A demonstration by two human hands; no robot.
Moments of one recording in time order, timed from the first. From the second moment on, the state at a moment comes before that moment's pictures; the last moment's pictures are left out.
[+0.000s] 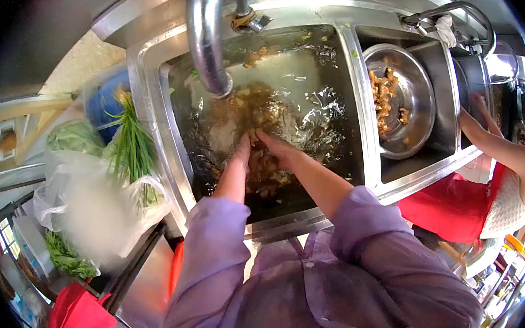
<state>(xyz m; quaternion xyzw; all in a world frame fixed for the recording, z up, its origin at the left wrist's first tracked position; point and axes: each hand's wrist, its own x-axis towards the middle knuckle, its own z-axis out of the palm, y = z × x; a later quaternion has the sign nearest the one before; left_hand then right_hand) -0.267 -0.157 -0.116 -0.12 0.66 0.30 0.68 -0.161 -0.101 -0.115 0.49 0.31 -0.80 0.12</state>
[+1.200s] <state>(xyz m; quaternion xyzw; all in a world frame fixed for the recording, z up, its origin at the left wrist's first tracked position) 0.005 0.004 0.009 0.30 0.62 0.44 0.58 0.125 0.089 -0.050 0.74 0.47 -0.45 -0.18</state>
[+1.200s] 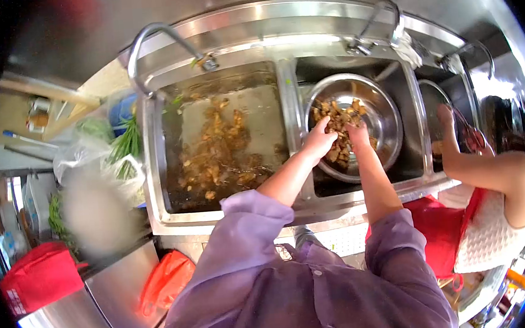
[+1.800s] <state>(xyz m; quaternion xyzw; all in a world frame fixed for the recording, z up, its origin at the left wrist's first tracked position) -0.317 -0.099 -0.155 0.38 0.82 -0.07 0.42 -0.216 0.024 -0.183 0.36 0.82 -0.32 0.31</state>
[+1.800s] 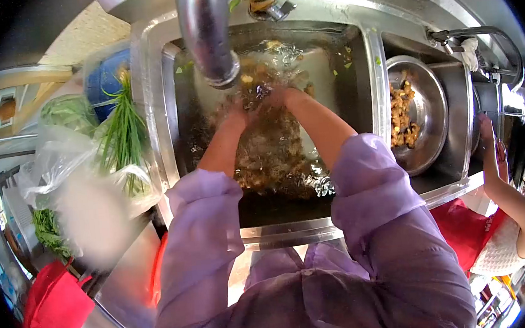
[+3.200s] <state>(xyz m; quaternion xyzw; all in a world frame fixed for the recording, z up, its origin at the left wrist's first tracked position) -0.183 -0.153 -0.026 -0.18 0.55 0.52 0.63 -0.132 -0.105 -0.074 0.55 0.55 -0.62 -0.10</state>
